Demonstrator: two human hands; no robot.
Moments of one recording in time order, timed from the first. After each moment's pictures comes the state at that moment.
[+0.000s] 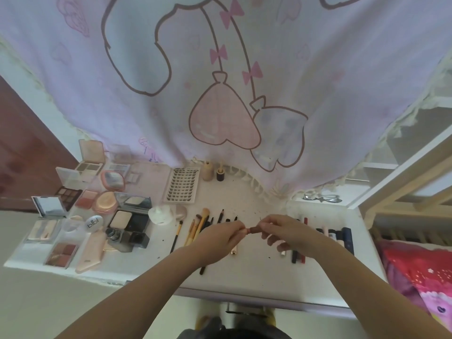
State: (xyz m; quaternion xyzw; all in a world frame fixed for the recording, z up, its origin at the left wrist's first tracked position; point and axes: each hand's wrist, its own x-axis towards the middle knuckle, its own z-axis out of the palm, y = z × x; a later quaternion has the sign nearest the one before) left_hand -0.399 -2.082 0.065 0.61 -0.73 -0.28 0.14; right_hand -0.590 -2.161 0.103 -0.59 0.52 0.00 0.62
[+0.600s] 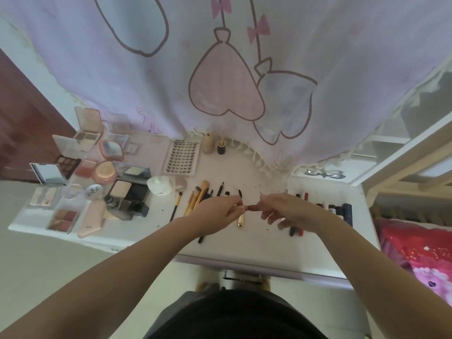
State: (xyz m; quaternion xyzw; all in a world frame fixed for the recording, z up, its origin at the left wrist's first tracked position) left_hand -0.400 -2.079 0.063 0.63 -0.72 -0.28 0.11; right_hand -0.595 -2.160 0.101 -0.58 0.51 0.05 0.64
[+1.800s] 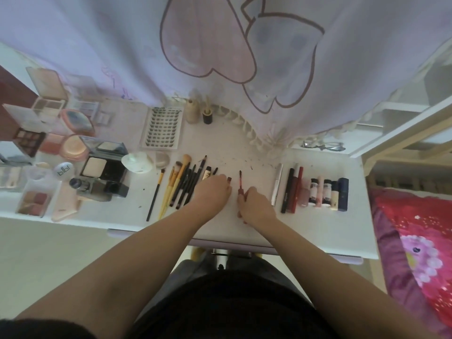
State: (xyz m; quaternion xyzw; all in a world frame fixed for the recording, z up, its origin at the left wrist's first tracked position) left_hand -0.436 -2.116 -0.004 0.79 -0.57 -0.24 -0.03; right_hand -0.561 -2.120 0.008 -0.66 0.64 0.04 0.39
